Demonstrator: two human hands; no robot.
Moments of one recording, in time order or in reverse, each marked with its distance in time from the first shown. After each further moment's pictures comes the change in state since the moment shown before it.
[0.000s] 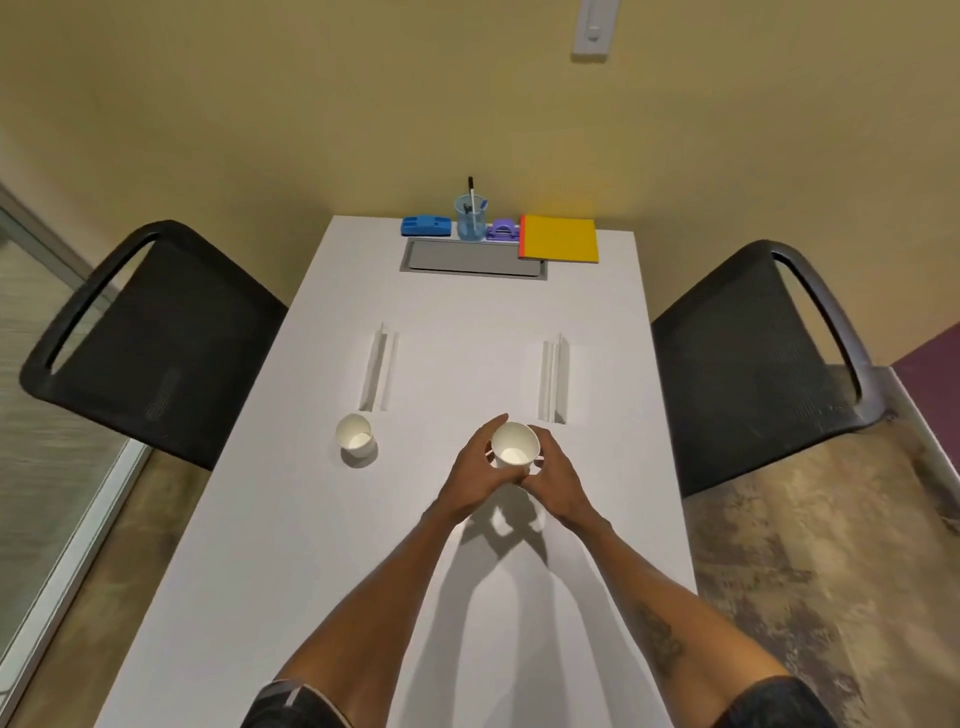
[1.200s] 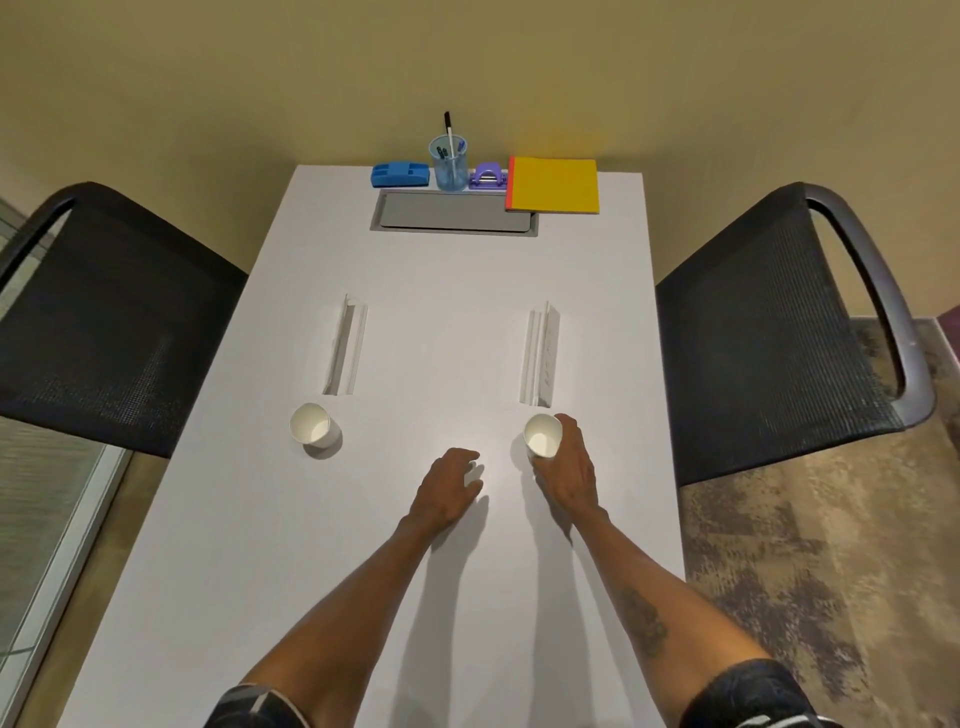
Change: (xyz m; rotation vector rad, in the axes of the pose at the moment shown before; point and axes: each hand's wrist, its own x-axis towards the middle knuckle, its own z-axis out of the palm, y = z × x) left_hand 0.049 -0.076 0.020 0.663 -0.021 -0.136; right_hand 0.048 0.074 -0.041 -0.166 0.224 0.187
